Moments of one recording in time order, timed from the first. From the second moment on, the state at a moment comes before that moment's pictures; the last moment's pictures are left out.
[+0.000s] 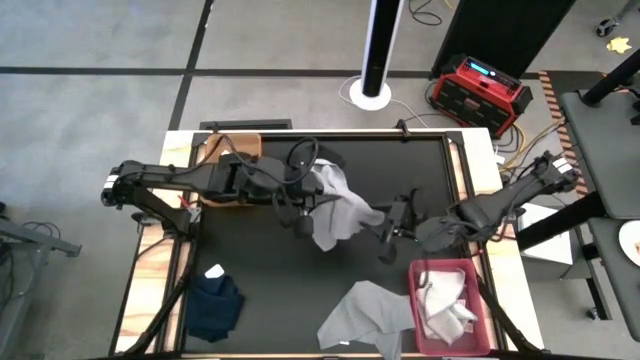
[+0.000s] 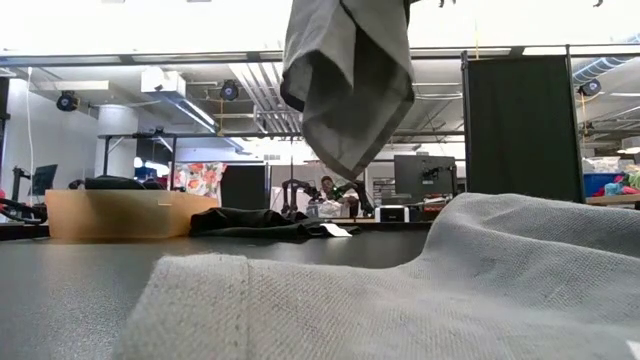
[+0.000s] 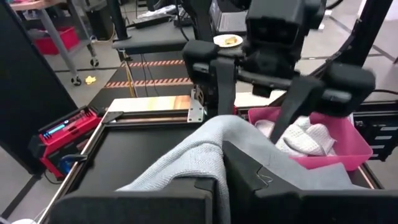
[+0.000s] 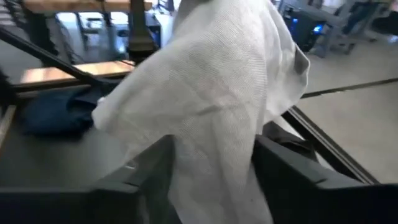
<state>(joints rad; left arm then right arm) -0.10 1.48 1.52 -0.33 -0.17 0.03 0.45 1.27 1.13 -0.35 0.76 0.29</state>
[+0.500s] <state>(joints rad) -0.10 1.40 1.52 -0.49 -0.17 0.04 0.52 1.23 1.23 -0.77 0.85 0.48</state>
